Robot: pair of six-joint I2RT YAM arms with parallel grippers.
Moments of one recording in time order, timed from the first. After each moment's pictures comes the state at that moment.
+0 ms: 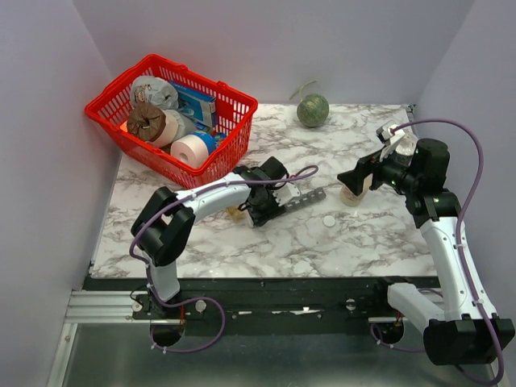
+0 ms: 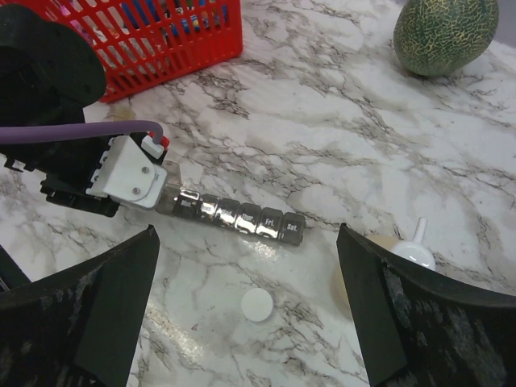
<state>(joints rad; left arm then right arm) -0.78 1.81 1.30 -0.73 0.11 0.37 0.01 0.96 0.99 -0.43 -0.68 -0.16</state>
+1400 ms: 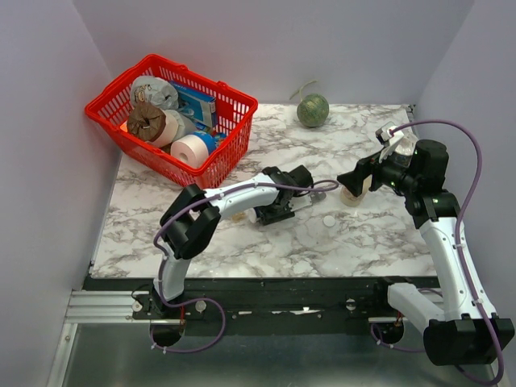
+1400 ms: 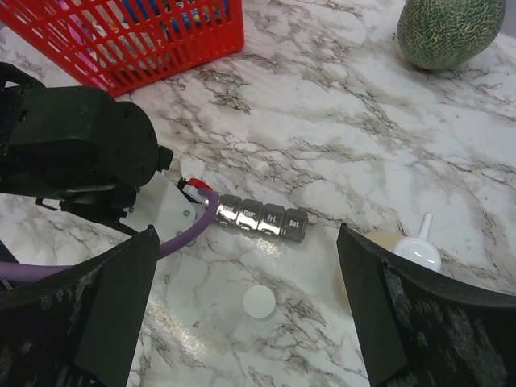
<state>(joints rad) -0.91 2.00 1.56 -0.98 -0.21 0.34 0.01 0.96 0.98 -0.43 -0.68 -0.16</state>
